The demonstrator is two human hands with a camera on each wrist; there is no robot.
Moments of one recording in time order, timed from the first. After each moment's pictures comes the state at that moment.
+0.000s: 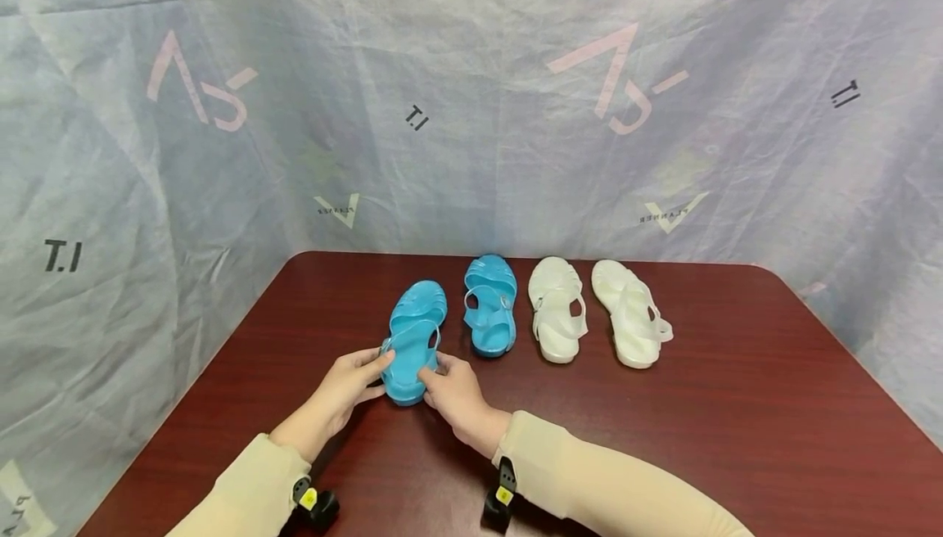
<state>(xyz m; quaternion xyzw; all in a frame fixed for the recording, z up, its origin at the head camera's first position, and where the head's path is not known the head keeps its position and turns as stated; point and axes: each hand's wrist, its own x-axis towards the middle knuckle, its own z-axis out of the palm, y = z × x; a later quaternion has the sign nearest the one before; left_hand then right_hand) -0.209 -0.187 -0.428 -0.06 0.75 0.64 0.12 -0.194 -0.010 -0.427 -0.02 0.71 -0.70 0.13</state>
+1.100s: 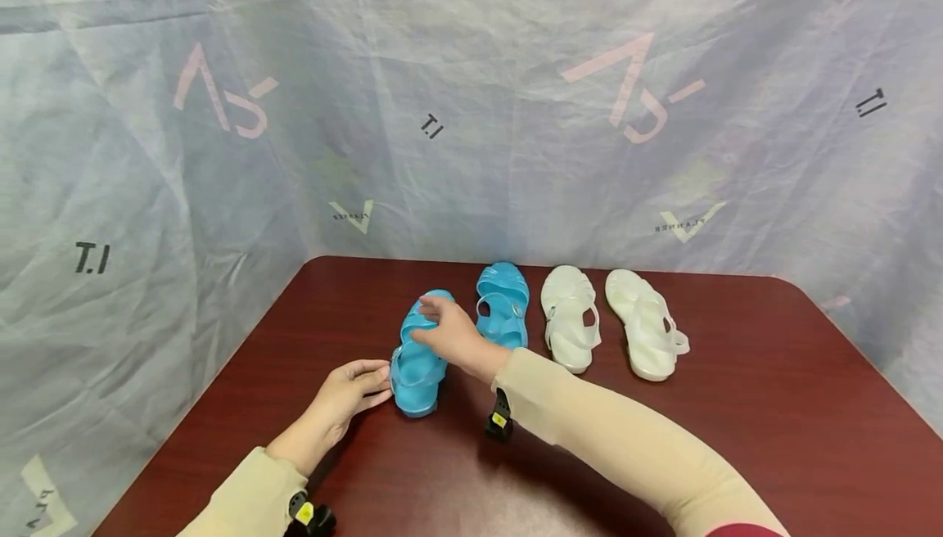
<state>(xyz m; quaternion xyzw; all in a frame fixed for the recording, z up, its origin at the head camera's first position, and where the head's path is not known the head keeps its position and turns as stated) -0.196 -0.203 -0.431 -0.08 0.71 0.70 0.07 -0.256 -0.016 -0.377 -0.17 0.82 -0.53 0.12</state>
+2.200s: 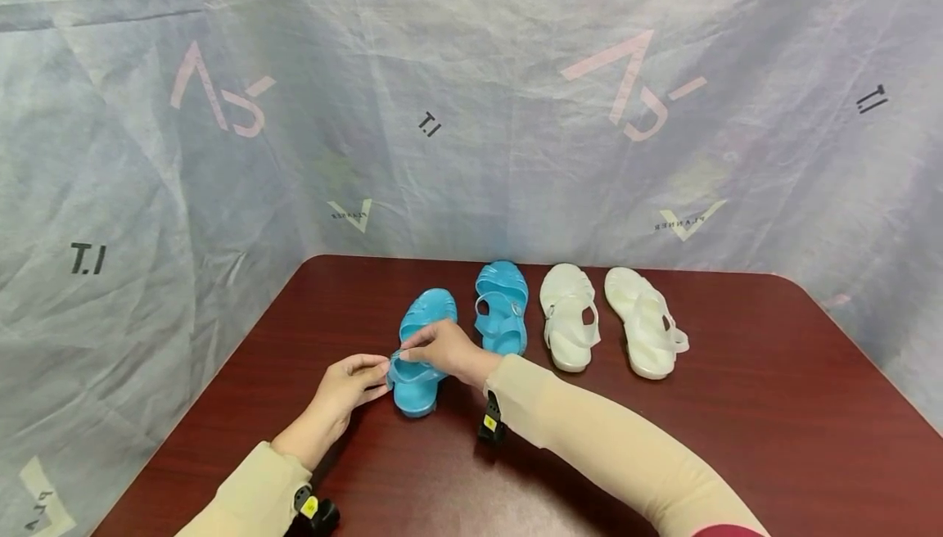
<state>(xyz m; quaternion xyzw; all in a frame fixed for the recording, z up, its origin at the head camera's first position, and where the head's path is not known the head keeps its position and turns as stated) -0.204 -0.201 -0.432 -0.11 0.72 0.68 0.05 -0.262 -0.024 -0.405 -0.15 0.84 -0.49 0.16</state>
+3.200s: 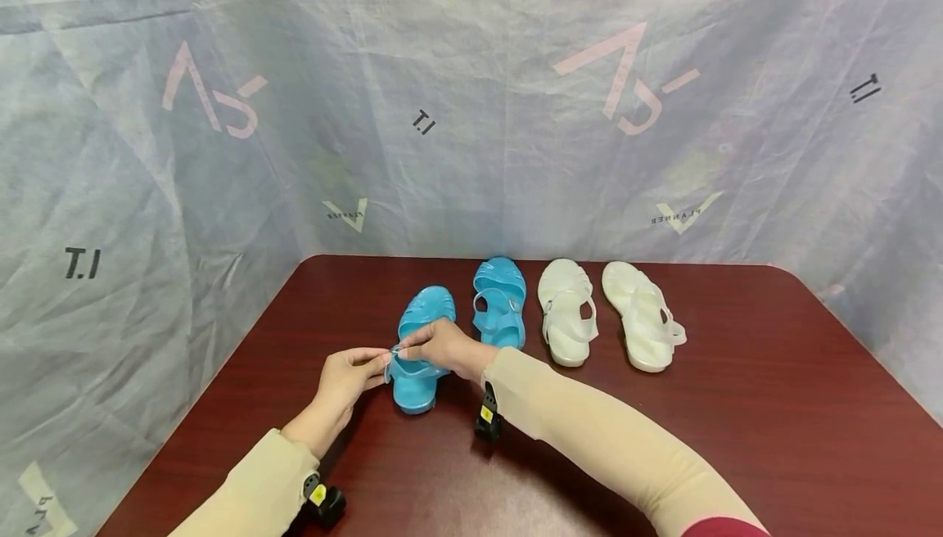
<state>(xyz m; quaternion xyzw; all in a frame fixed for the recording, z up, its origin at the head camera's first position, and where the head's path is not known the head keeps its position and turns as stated) -0.211 -0.192 -0.421 -0.12 0.75 0.65 -0.01 -0.268 -0.024 -0.407 -0.13 0.83 -0.50 0.21</state>
